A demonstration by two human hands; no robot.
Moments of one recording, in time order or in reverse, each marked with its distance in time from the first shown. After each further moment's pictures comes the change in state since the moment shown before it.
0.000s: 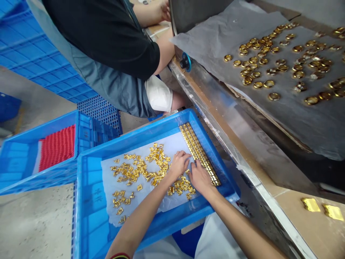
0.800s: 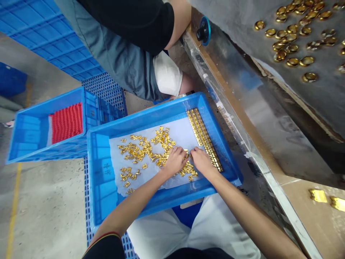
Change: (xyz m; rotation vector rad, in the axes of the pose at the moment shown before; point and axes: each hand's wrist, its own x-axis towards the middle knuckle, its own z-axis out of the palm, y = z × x) left_hand -0.066 -0.005 -0.006 0.270 -0.029 0.041; right_hand 0.008 -0.007 -0.007 -0.170 -0.064 -0.197
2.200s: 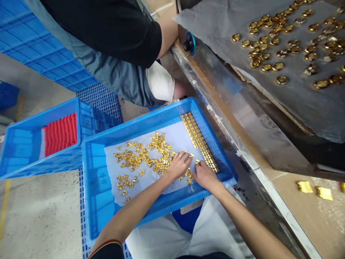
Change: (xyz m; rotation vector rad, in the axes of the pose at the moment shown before) left_hand 0.009 0.011 0.025 0.078 0.123 0.291; right_hand -0.044 0.006 0.012 0.135 -0.131 0.184
